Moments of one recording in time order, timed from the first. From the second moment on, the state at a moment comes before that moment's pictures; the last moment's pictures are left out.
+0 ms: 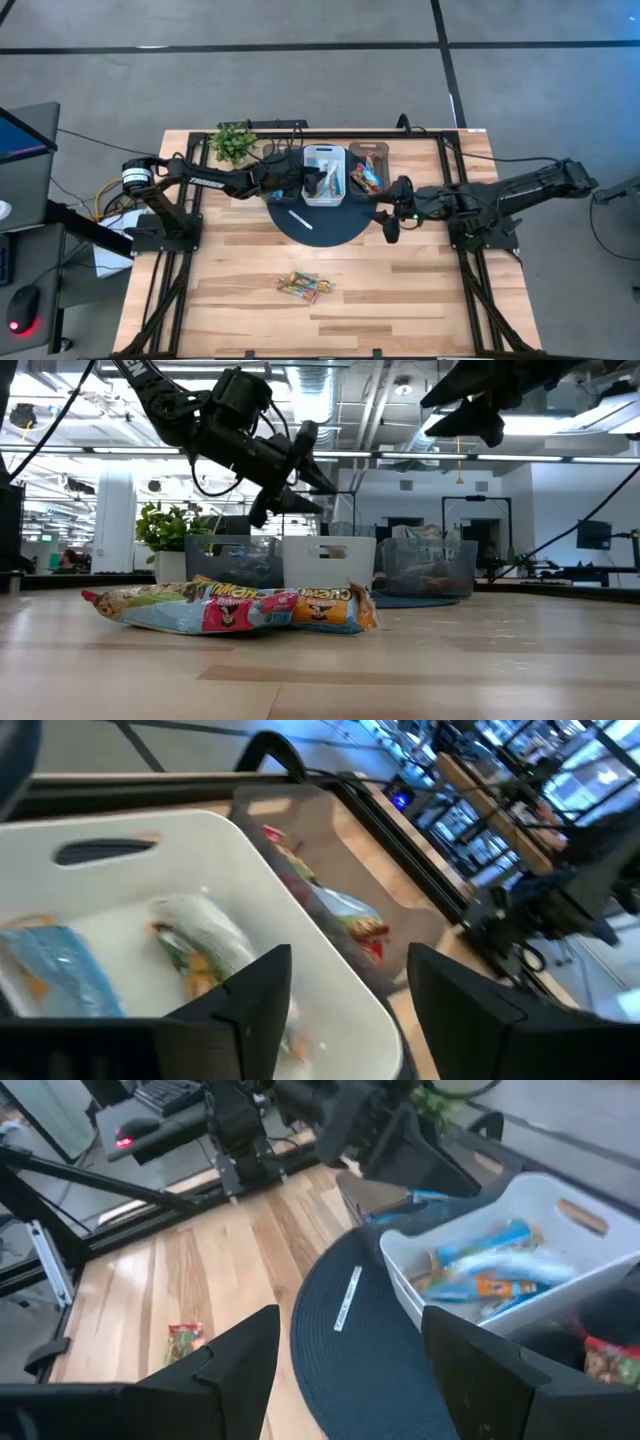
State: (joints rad) left arm 0.28 1.64 0.79 0.54 -0.12 -0.69; right arm 0.18 1.00 0.69 -0.13 0.35 0.42
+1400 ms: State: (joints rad) left arm -0.38 1.16 0.78 -0.42 -0.19 -0.45; right arm 0.23 1.26 0.69 0.13 0.29 0.52
